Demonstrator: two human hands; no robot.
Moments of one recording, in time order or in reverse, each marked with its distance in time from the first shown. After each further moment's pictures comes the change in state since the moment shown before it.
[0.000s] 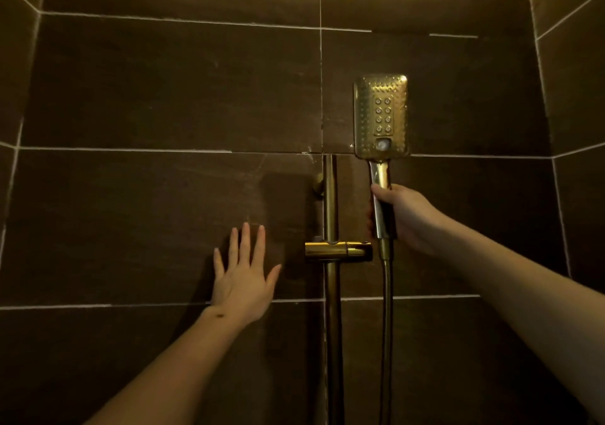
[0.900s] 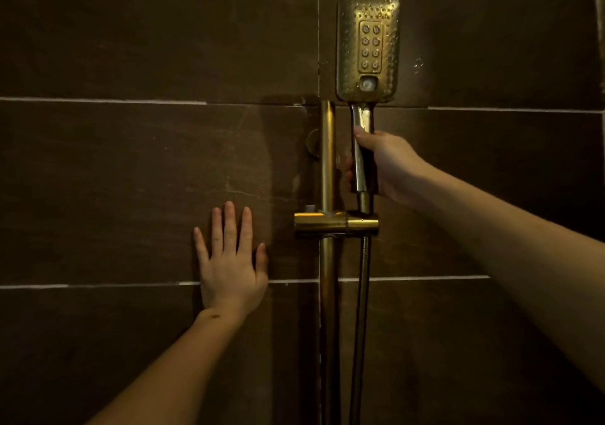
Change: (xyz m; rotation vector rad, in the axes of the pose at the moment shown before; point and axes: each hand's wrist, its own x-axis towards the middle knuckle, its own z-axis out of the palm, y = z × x) left_hand 0.015 -0.008 0.085 0.085 0.366 -0.025; right_hand 0.068 0.021 0.014 0.066 -0.065 -0.086
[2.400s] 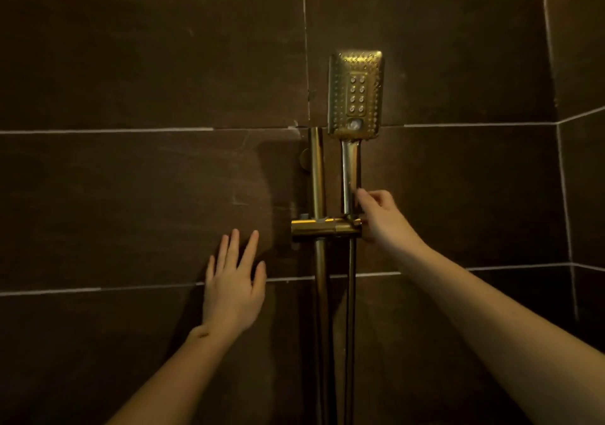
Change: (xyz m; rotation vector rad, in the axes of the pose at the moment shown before) left_hand -0.024 0.002 -0.060 -0.292 -0.237 -0.035; right_hand -0.066 0.037 -0.011 -0.295 0.185 0.042
